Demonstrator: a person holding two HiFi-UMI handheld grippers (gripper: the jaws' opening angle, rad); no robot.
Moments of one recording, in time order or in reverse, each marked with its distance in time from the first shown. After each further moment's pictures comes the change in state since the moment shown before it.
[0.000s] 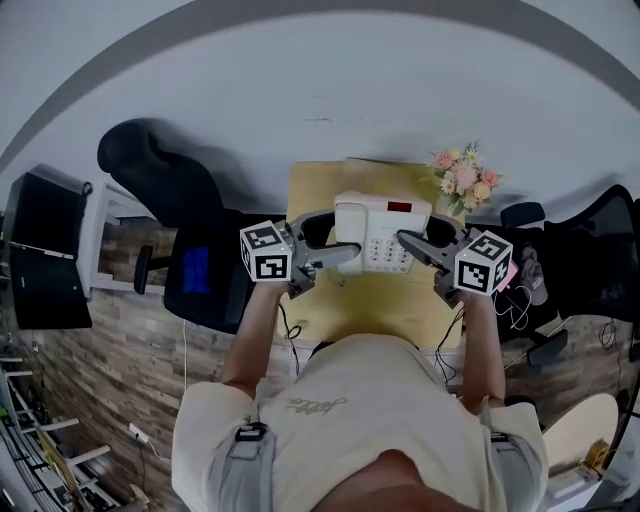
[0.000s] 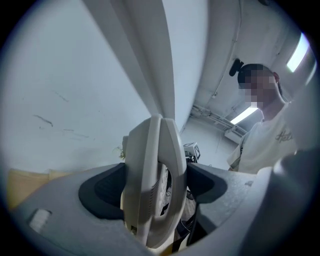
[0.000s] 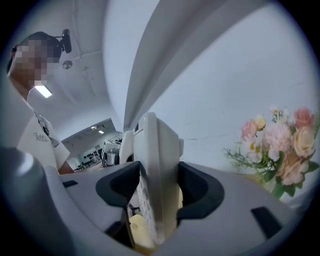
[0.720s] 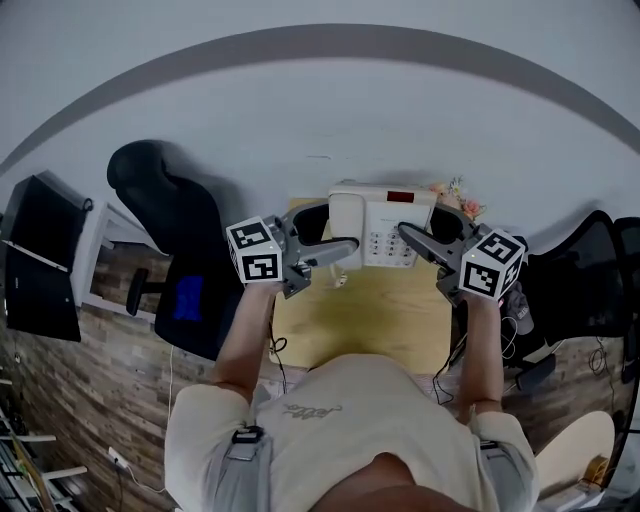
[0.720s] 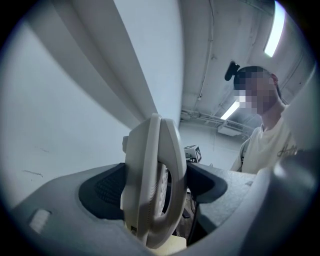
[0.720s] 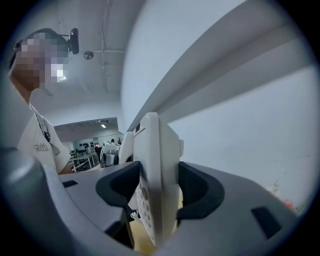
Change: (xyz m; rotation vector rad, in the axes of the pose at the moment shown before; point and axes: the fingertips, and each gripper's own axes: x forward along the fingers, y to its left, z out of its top) left arm -0.001 -0.052 0.102 0.199 -0.117 -0.031; right arm -0.028 0.048 0.111 -0.246 -0.112 -0.027
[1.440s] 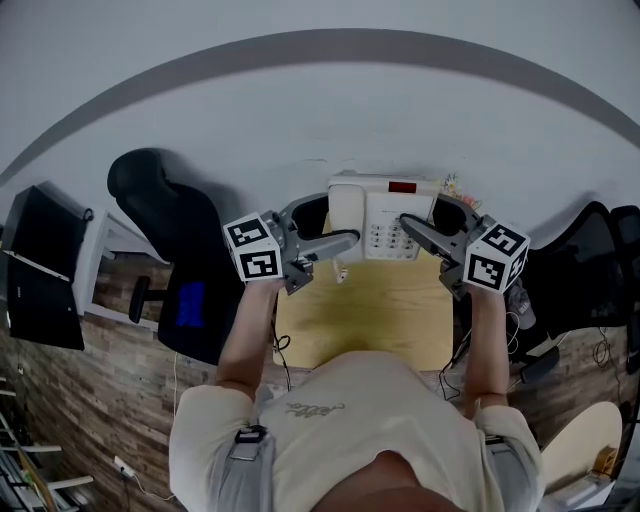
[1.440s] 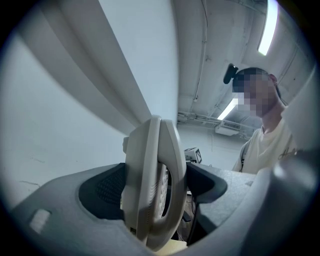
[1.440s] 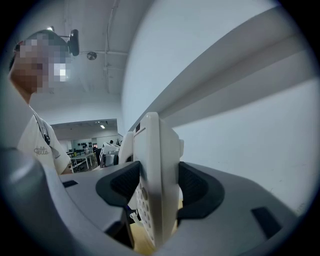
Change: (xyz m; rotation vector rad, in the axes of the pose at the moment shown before) left arm 0.001 -0.016 0.022 0.047 -0.036 -0.021; right arm -0.011 0.013 0.021 -0.033 -0.038 -0.020
